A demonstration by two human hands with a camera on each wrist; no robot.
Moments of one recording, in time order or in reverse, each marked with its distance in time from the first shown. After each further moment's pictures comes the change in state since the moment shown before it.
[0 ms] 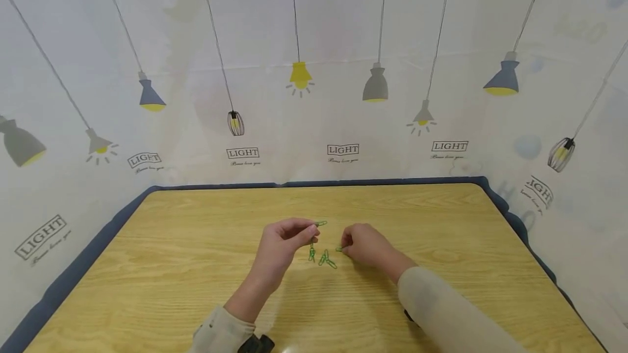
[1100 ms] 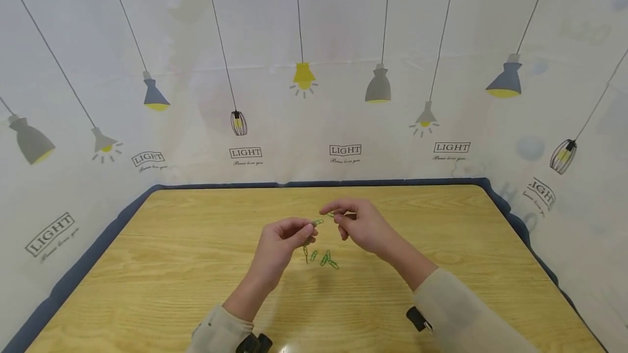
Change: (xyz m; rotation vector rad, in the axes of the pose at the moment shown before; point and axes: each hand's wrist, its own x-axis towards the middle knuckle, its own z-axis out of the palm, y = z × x) left_hand -0.001 -0.003 -0.008 0.051 0.016 0.010; right_hand -0.037 -0.061 -0.059 0.579 0.068 -0.113
